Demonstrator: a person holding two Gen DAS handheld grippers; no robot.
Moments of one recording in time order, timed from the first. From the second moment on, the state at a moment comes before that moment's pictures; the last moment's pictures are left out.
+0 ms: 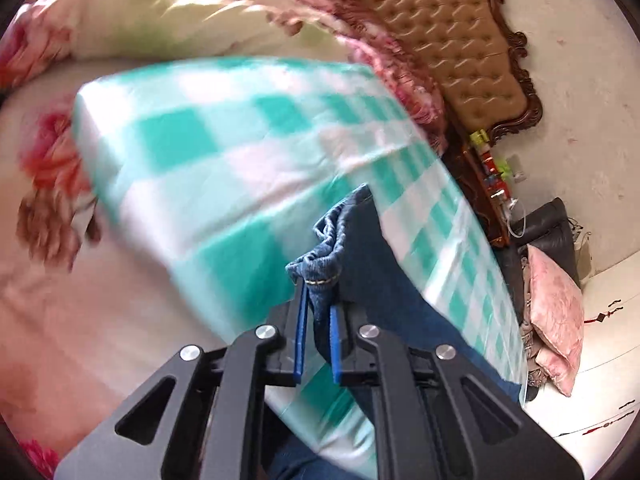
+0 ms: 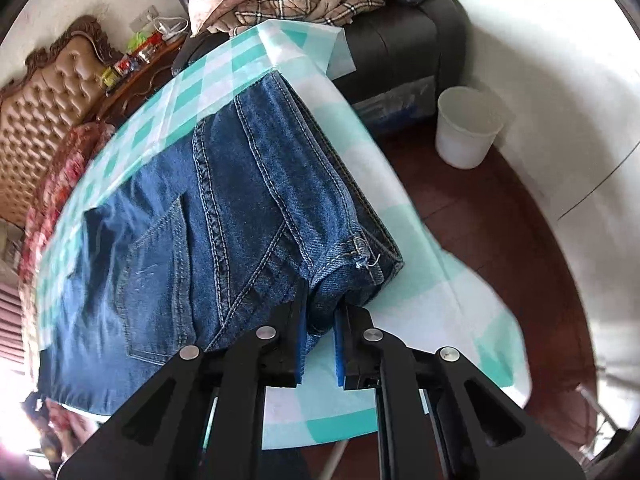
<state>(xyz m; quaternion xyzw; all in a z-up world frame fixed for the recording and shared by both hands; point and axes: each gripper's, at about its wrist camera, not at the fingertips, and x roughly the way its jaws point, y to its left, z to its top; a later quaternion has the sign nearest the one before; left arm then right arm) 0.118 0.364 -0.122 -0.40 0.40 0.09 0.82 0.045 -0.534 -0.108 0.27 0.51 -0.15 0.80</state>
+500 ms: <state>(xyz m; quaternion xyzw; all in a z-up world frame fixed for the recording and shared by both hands) 0.115 0.356 -0.135 -0.34 0.40 0.15 0.84 0.039 -0.515 -0.109 0.21 0.51 -0.18 0.81</state>
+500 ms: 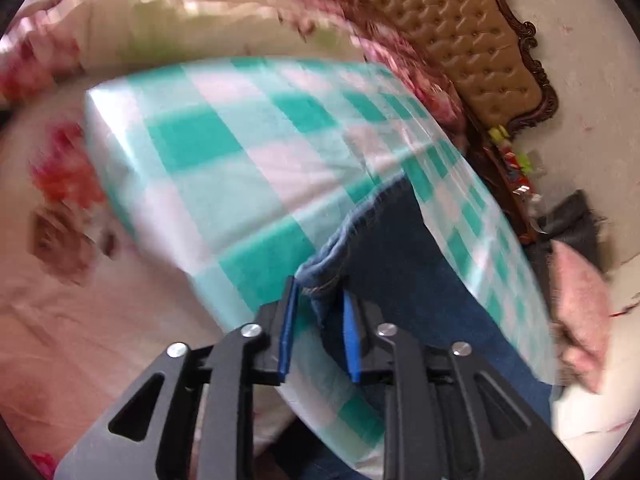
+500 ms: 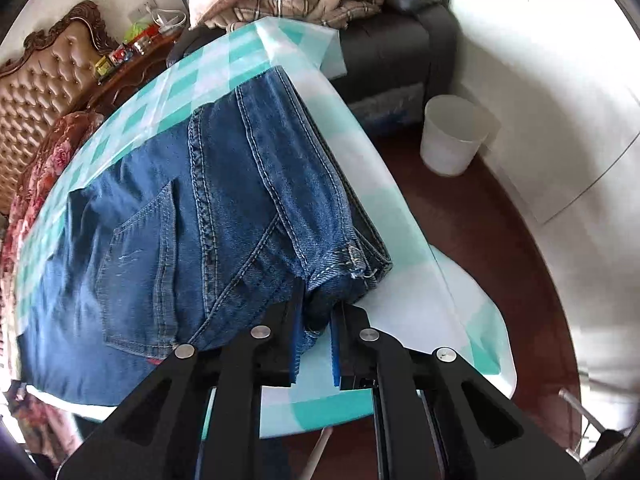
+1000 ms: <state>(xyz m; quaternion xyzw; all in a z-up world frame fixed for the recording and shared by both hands) 0.231 0.050 -0.139 0.08 0.43 -0.23 0.87 -0.009 -0.534 -0.058 0.14 0.45 -0.31 0.82</state>
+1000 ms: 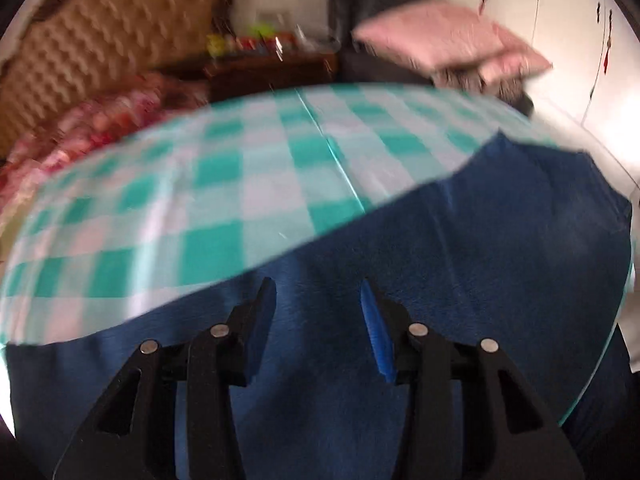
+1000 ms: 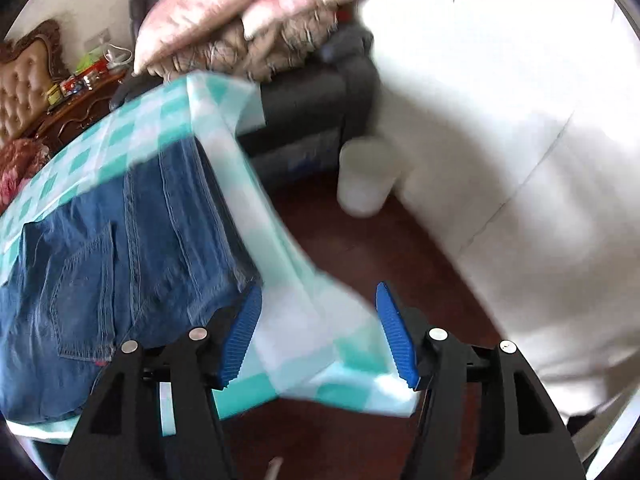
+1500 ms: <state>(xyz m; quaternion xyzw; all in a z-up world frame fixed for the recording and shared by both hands) 0.238 -0.097 -0.098 0.07 0.40 -0.31 0.86 0.186 -0.462 -0.108 0.01 0.45 -0.16 0.88</state>
